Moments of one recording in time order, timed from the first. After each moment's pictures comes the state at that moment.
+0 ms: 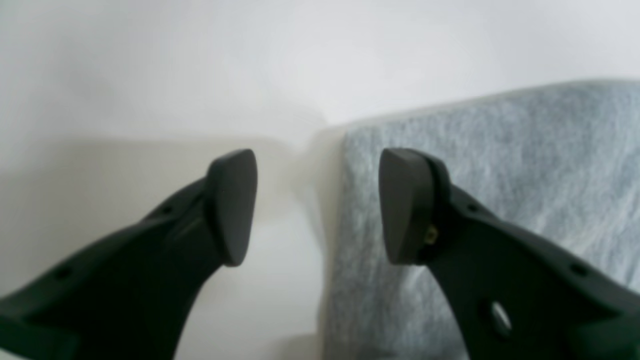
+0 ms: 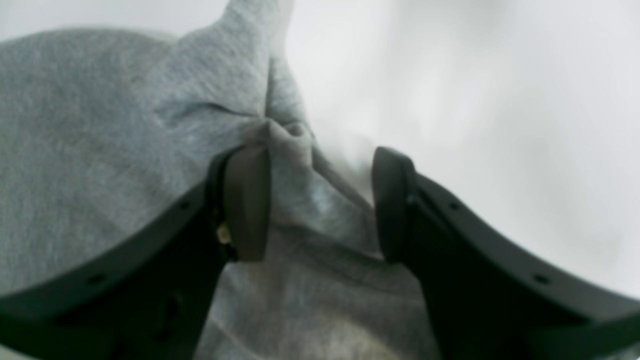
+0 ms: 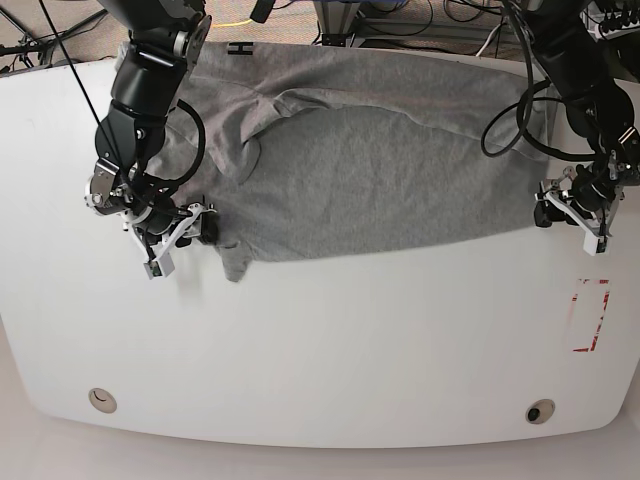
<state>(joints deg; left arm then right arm) -7.3 -16.1 -35.5 75.1 -17.2 -37.0 54.6 11.9 7.2 25.4 68.7 12.8 40.6 -50.8</state>
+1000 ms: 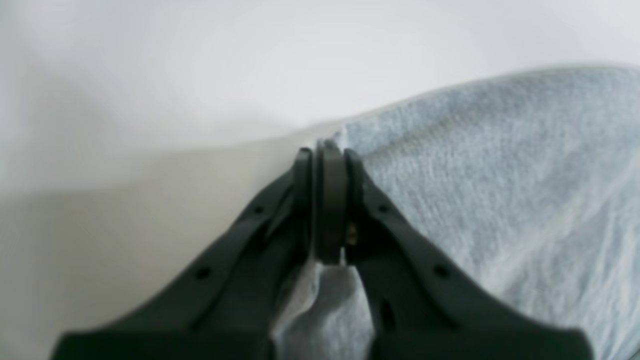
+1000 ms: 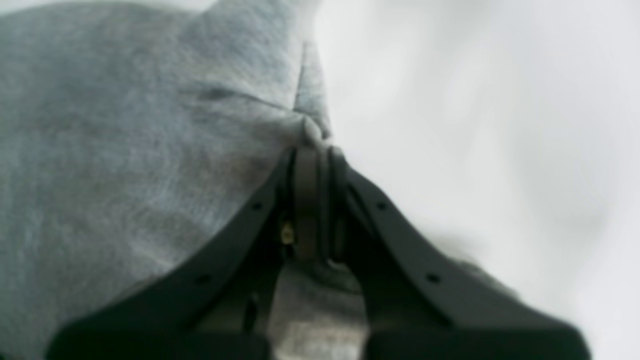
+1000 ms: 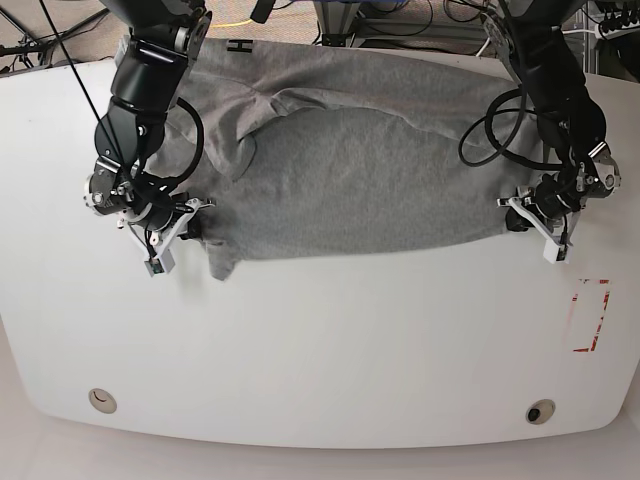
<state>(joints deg) -10.2 -11.2 -31.6 71.6 -15.7 -37.7 54.6 11.2 7.1 25.1 71.6 11.3 40.6 -53.1</state>
